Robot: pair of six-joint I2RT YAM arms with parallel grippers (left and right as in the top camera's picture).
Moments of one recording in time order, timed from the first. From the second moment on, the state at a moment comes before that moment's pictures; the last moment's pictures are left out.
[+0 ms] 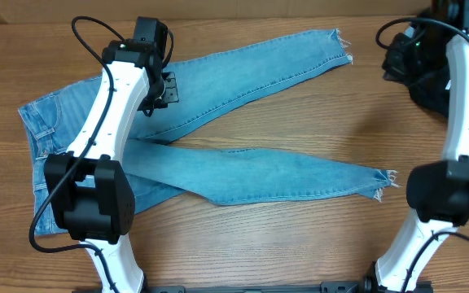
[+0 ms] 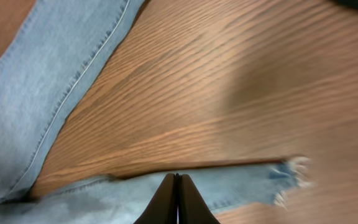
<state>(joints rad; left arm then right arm) -0.14 2.02 1.79 -1.11 -0.11 -0.31 -0.16 2.06 2.33 -1.62 -0.19 0.30</state>
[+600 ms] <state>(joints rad) -0.14 2.02 1.79 -0.92 -0.09 -0.23 -0.20 1.55 1.32 -1.39 -0.10 0.69</state>
